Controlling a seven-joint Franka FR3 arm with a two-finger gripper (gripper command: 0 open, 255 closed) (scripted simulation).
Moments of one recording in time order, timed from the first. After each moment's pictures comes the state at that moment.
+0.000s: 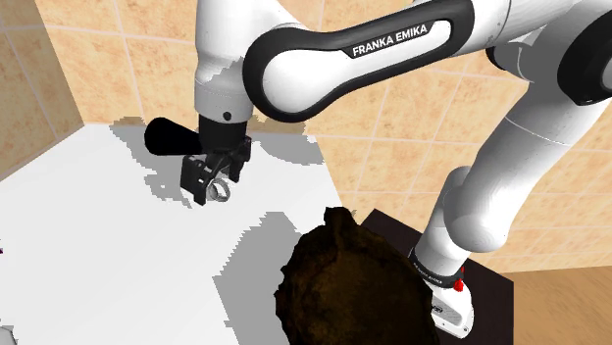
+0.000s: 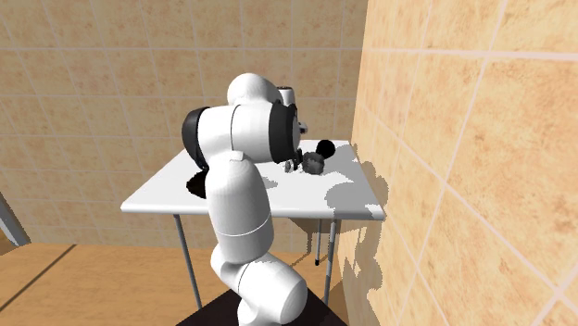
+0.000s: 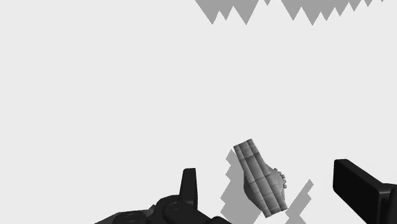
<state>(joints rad) 0.21 -0.13 0.51 -2.07 0.05 2.10 0.49</state>
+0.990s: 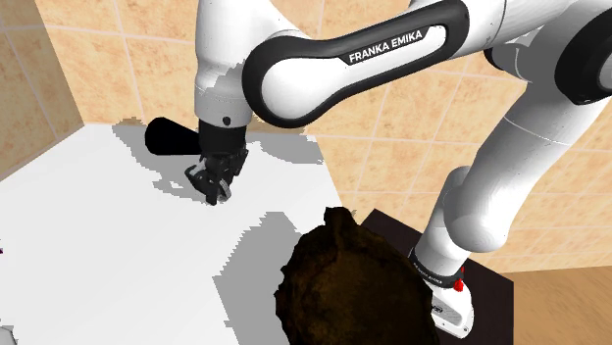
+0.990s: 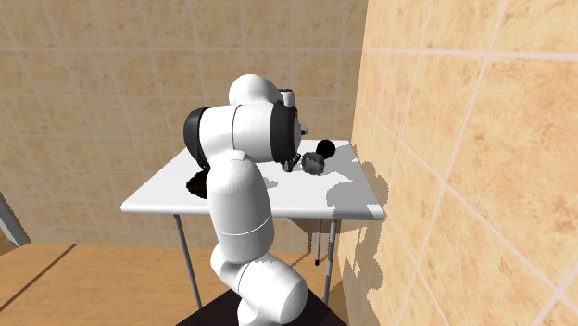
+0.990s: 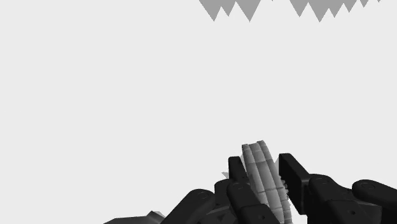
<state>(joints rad) 0.21 -0.12 0.51 -2.08 0.05 2.12 0.49</state>
